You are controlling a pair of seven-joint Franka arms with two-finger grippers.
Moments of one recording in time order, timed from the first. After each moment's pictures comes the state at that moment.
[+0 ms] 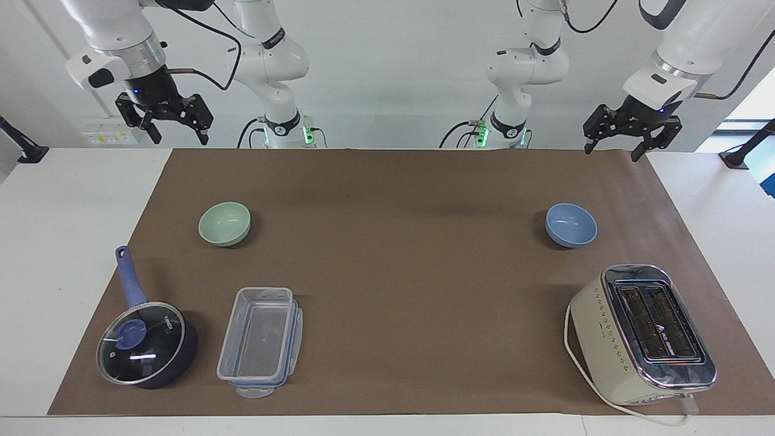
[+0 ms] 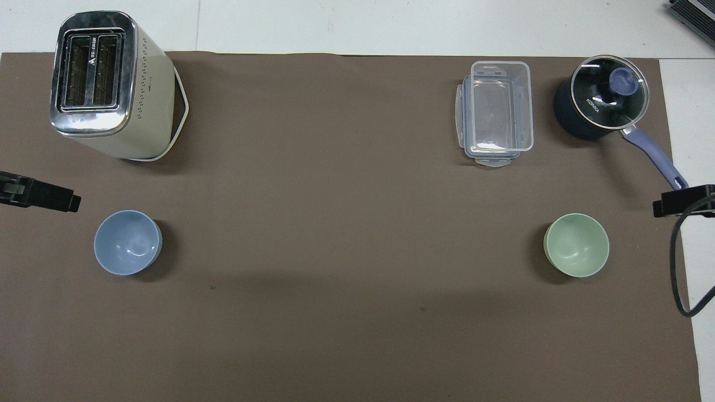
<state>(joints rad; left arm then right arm) -0.03 -0.05 -0.03 -1.57 -0.05 1.50 0.19 0.08 -0.11 -0.15 -1.63 -0.03 1.52 -0.03</state>
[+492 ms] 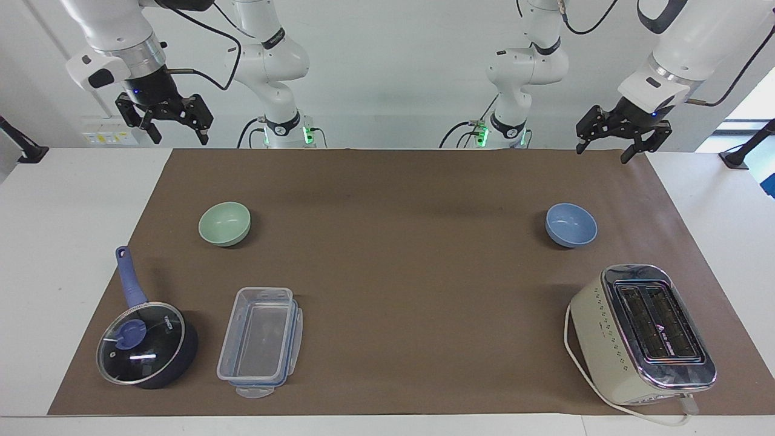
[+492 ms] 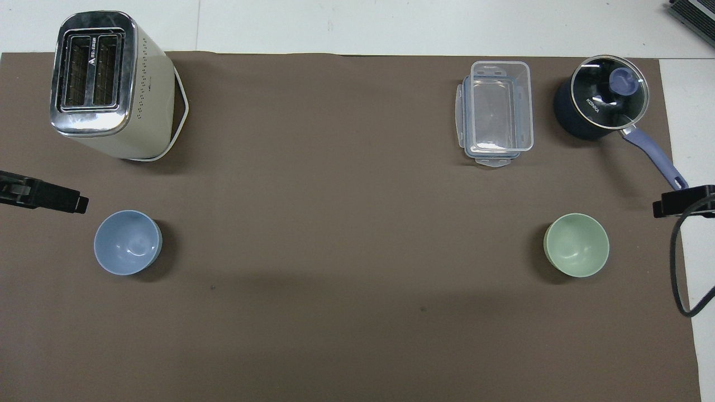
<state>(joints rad) -0.02 -0.05 -0.02 -1.62 -0.11 1.50 0.22 0.08 -0.11 -0.15 -1.63 -0.03 1.52 -0.03</state>
